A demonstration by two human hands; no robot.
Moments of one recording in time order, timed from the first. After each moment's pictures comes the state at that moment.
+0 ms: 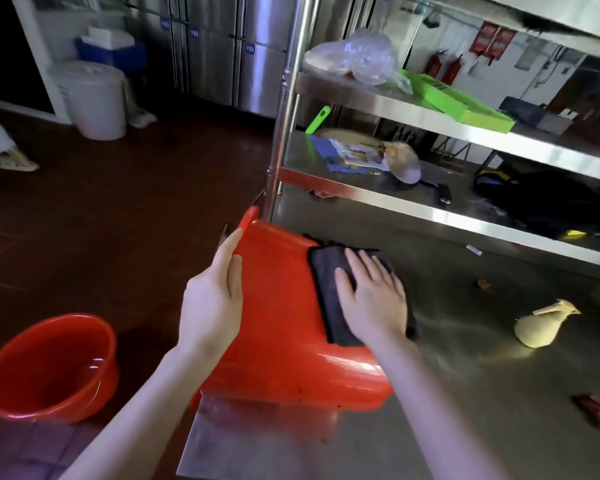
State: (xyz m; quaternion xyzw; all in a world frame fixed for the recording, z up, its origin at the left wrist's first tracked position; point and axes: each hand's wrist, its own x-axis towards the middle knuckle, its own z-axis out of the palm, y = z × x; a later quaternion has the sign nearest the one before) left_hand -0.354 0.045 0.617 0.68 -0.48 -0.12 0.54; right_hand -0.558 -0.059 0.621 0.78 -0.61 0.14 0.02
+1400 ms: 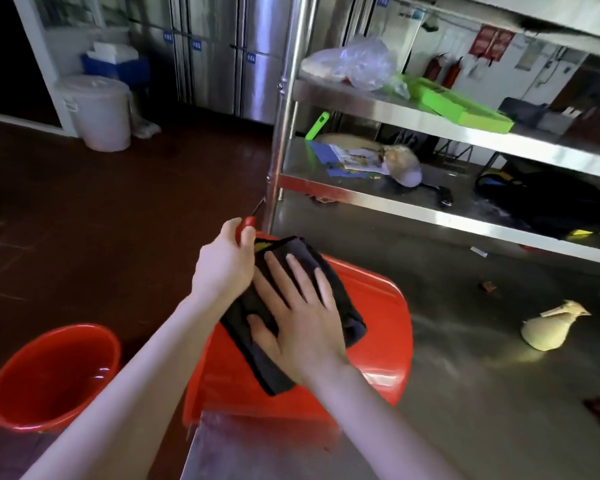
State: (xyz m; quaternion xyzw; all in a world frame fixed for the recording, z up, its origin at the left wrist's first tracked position) left_hand -0.343 -0.015 0.653 0.79 -0.41 -0.18 0.42; right_hand -0.494 -0.001 0.616 0.91 -0.38 0.17 0.07
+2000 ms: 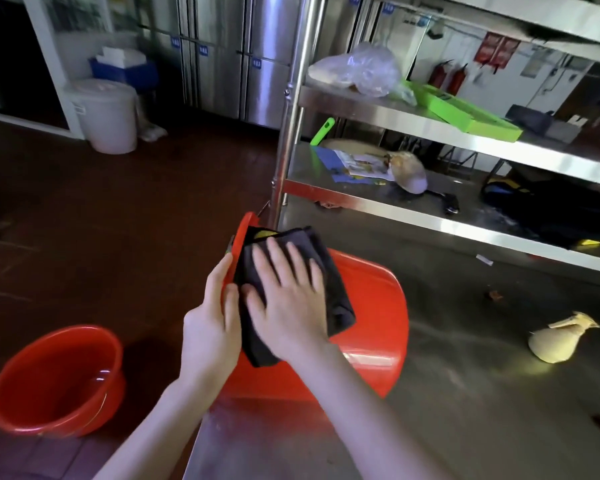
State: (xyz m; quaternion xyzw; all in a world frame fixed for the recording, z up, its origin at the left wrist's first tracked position) left_hand -0.359 0.049 0.595 0.69 -0.42 -0.12 0.57; right_hand -0.458 -0.025 0.628 0.88 -0.44 0.17 0.04
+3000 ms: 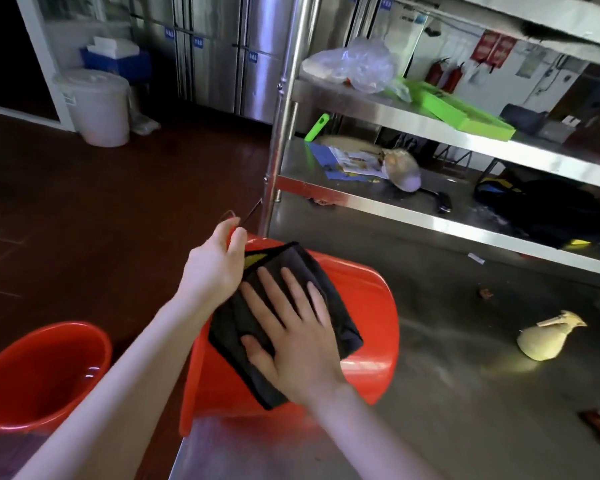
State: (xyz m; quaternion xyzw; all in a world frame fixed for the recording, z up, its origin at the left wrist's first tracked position) left_hand -0.337 -0.011 0.656 0.74 -0.43 -0.20 0.47; right_hand -0.505 -0.005 0.599 0.92 -0.33 0.19 0.07
